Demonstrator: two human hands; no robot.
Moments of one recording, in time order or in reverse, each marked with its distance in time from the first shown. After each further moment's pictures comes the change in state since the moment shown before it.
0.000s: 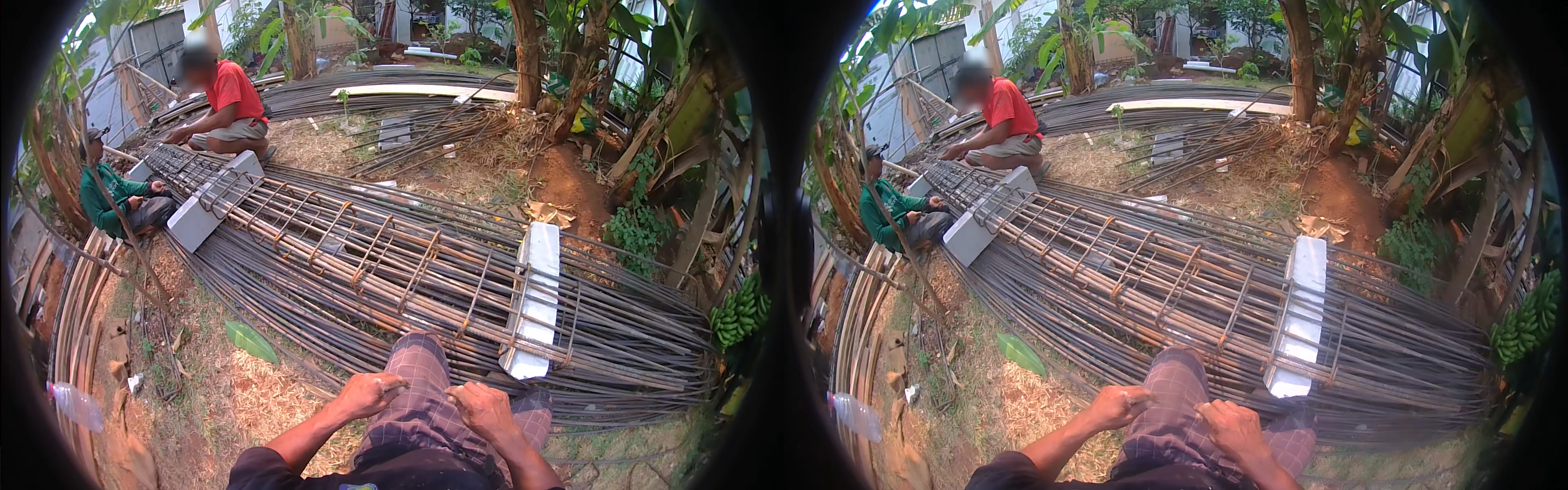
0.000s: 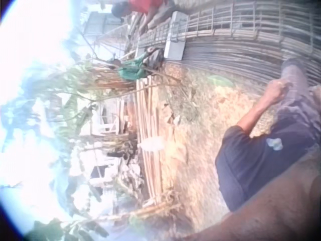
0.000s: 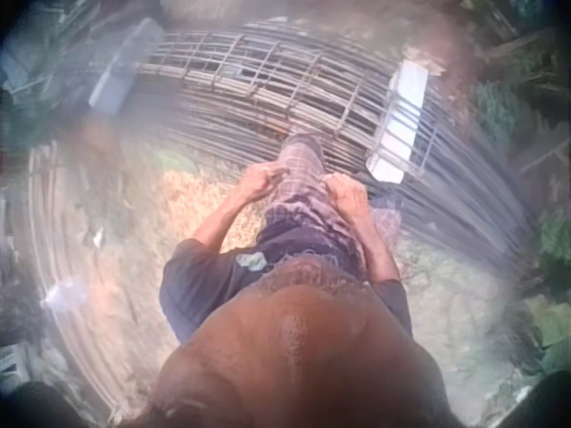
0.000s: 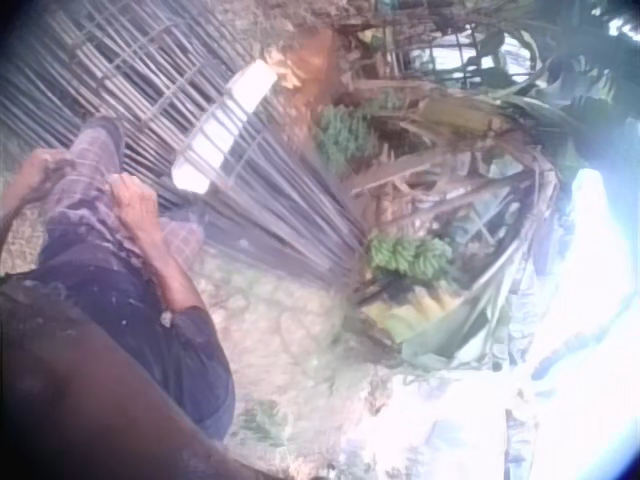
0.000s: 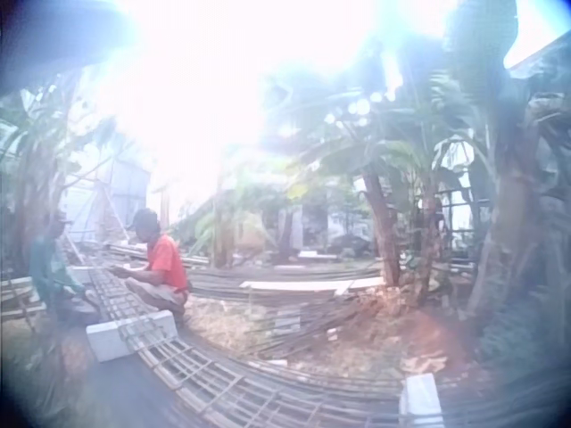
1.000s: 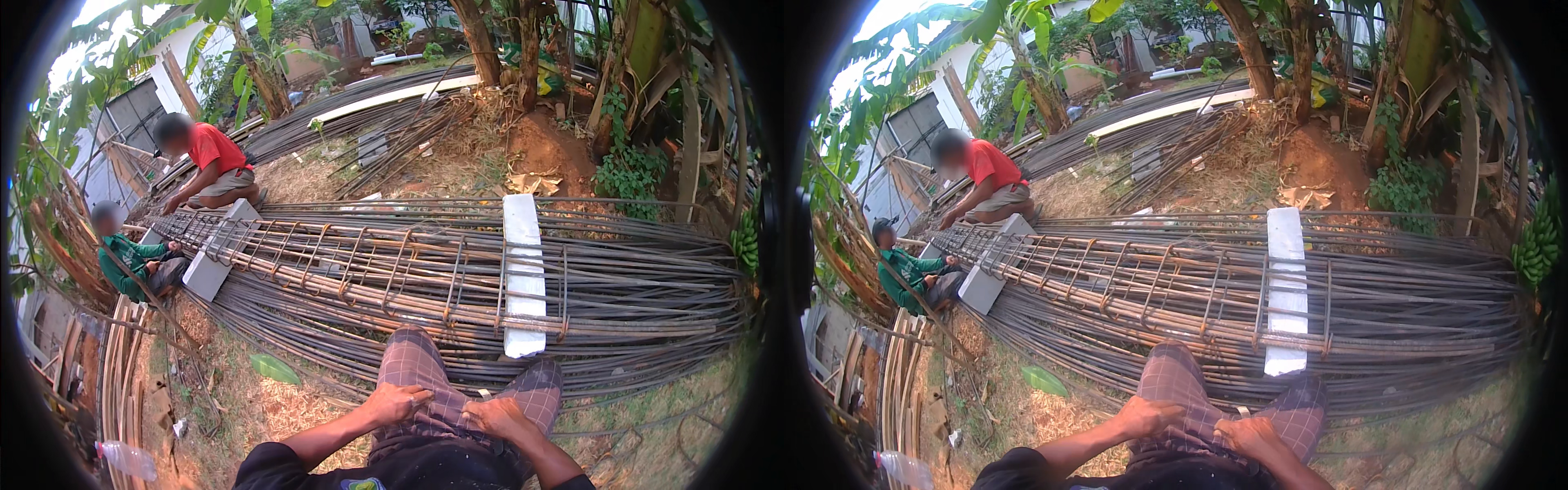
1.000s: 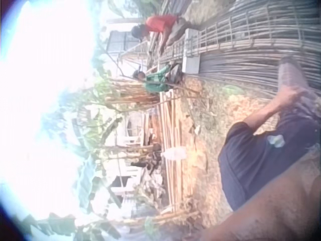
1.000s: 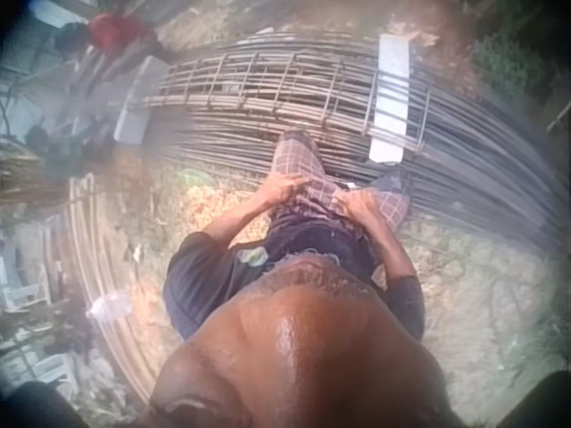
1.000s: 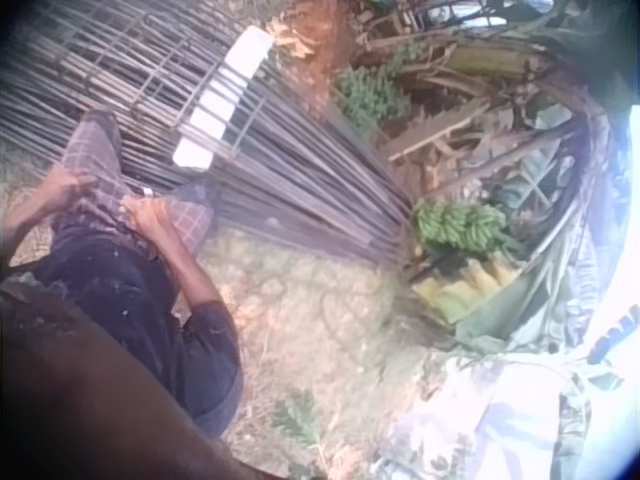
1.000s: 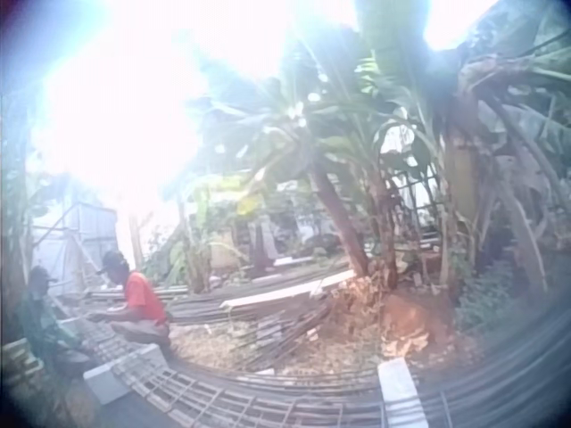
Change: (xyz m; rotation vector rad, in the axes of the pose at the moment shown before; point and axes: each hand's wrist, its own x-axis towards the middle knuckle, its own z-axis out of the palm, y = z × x) left_hand 0.022 0.032 0.057 0.347 -0.461 0.206; right_hand -0.095 0.061 0.029 0.214 -0.321 0.206
